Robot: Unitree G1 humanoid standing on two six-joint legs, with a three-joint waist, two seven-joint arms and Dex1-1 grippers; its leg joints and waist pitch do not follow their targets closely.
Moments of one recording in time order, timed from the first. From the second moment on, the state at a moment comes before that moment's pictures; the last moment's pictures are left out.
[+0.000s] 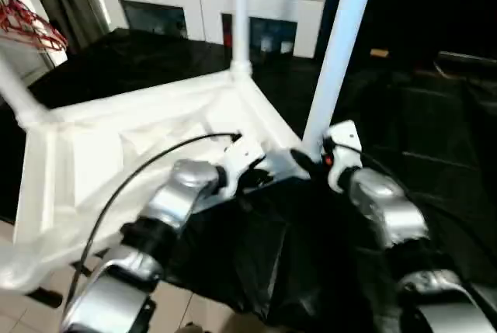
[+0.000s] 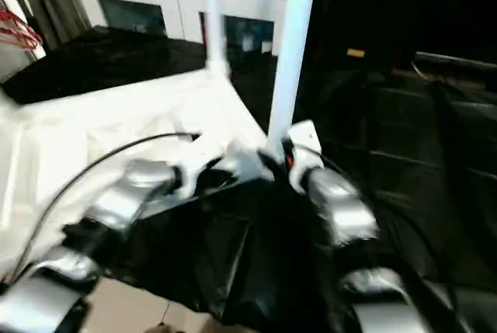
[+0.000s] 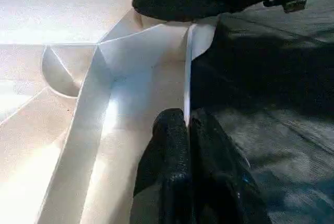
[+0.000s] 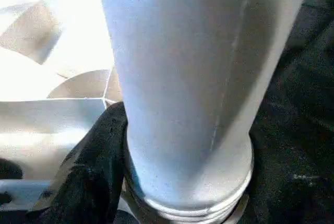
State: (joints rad) left arm -0.66 0.14 -0.28 0.63 0.07 0.24 -0.76; right arm -0.56 -0.14 0.01 0.66 0.09 0.13 0.39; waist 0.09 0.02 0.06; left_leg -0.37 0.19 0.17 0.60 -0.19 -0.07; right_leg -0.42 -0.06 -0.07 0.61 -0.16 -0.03
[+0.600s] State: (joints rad) left arm -0.59 0.24 -0.28 0.56 0.05 0.14 -0.93; right arm -0.54 -0.24 0.09 0.67 0.07 0.04 0.71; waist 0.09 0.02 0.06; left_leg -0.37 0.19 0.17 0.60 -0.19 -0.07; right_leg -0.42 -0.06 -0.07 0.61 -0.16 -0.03
